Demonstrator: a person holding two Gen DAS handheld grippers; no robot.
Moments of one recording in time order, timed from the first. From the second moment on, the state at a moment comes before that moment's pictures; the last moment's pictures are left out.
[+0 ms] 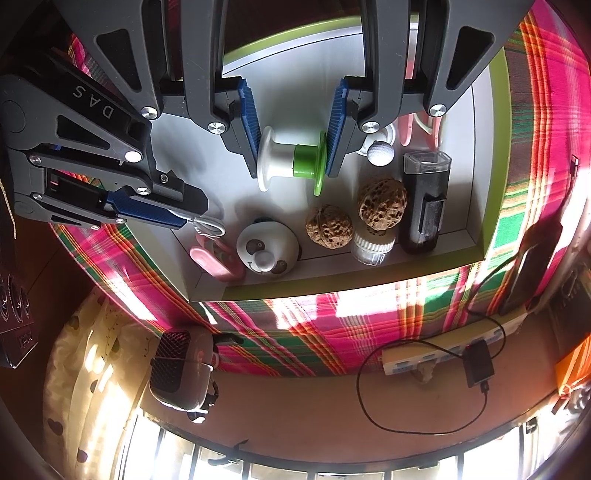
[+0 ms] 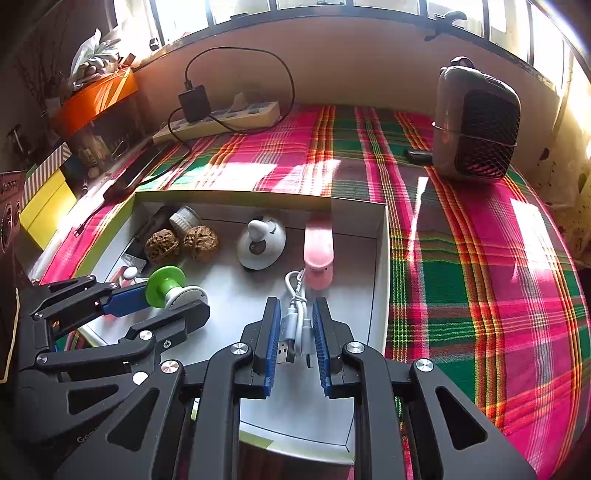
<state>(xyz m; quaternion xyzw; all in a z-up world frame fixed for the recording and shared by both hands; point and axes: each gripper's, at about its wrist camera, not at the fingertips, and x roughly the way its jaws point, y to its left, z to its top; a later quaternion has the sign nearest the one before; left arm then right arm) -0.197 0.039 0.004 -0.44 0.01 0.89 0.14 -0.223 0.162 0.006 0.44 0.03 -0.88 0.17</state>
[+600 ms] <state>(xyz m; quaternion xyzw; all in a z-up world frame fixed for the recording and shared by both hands) -0.196 0.038 0.005 -0.44 0.01 0.89 0.14 -0.221 0.160 0.008 0.43 0.03 -0.89 0.16</state>
